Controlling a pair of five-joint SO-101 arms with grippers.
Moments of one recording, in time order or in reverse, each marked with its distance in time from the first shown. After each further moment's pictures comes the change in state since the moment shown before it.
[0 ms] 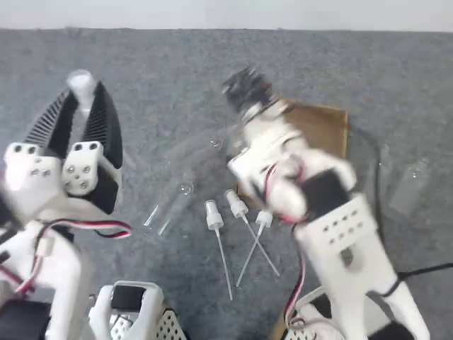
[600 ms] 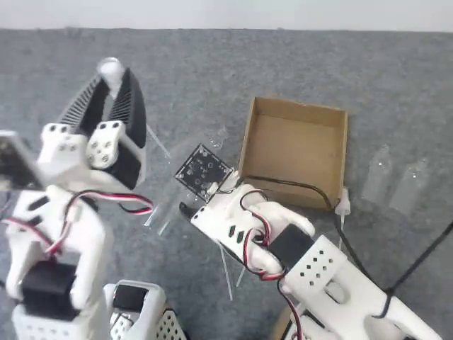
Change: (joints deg) left arm 3.4 0.0 12.9 -11.2 7.4; right arm -16.3 -12.0 29.8 -26.3 -0.5
